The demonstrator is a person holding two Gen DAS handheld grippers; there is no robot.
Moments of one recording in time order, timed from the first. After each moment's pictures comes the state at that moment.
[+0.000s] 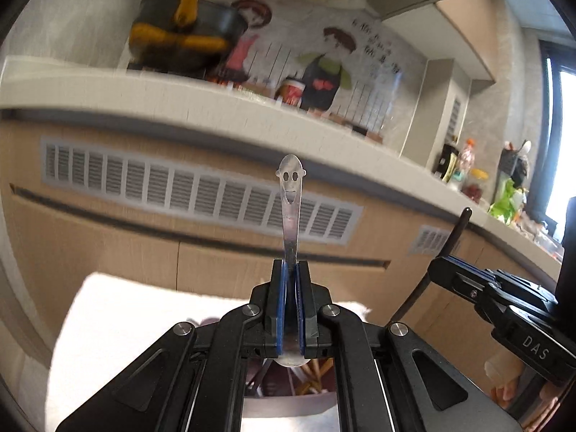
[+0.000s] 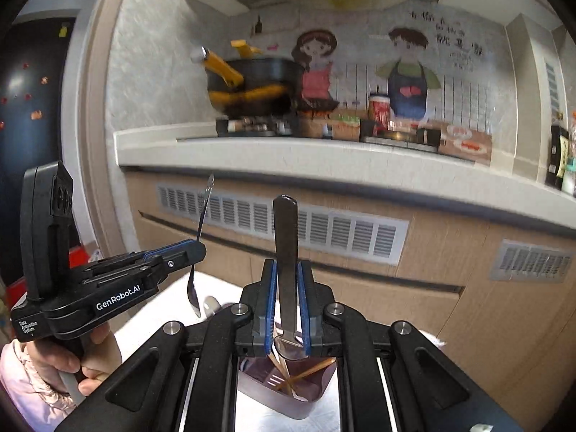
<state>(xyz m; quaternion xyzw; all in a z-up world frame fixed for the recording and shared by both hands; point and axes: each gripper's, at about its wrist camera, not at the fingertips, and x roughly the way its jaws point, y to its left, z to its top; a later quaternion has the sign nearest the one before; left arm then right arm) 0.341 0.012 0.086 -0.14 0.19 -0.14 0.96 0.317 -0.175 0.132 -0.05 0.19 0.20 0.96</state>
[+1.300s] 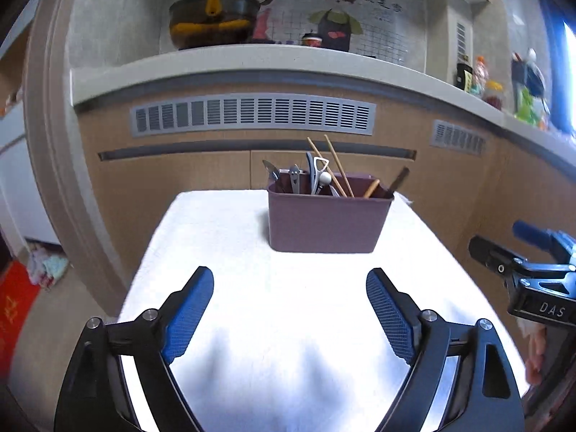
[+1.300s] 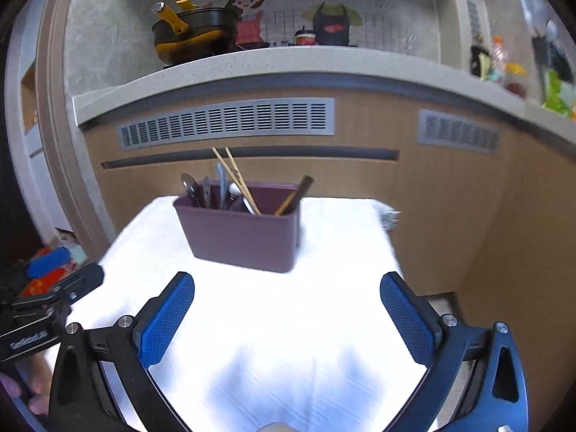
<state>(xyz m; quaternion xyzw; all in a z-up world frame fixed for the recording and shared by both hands) 0.120 -0.007 0.026 -0.01 0.26 -0.03 0.97 0.152 -0.210 0.040 -0.03 0.27 0.05 0.96</state>
